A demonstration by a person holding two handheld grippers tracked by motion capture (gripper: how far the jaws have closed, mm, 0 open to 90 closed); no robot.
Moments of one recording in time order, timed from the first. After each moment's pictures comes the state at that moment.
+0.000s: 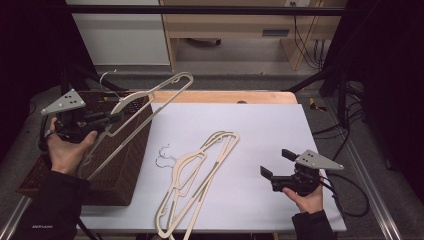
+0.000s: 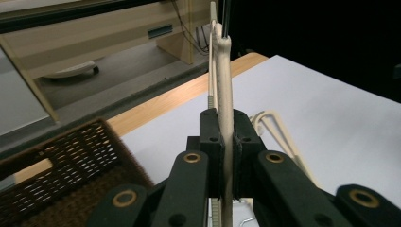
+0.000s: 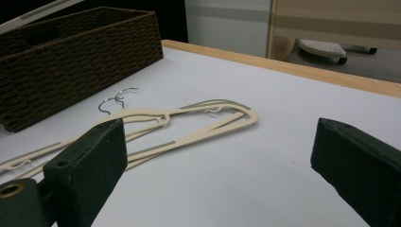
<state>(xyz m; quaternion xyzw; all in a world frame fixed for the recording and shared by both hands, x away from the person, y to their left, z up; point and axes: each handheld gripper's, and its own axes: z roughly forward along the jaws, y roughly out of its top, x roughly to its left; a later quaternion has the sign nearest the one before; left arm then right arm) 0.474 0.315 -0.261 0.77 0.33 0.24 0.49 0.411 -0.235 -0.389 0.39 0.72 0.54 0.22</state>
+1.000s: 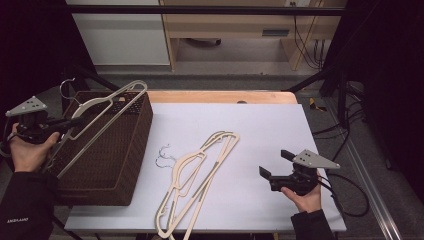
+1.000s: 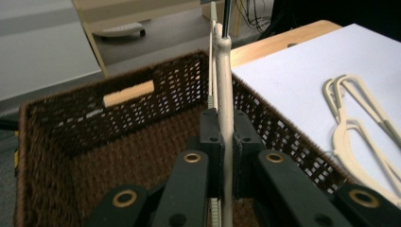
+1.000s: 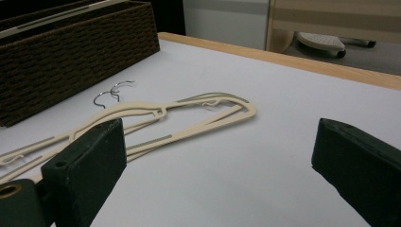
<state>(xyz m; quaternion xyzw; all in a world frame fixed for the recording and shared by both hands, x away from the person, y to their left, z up) 0.496 0.427 -0.306 0.76 0.41 0.24 0.44 0.414 -0.233 -0.393 0.39 0.72 0.53 0.22</state>
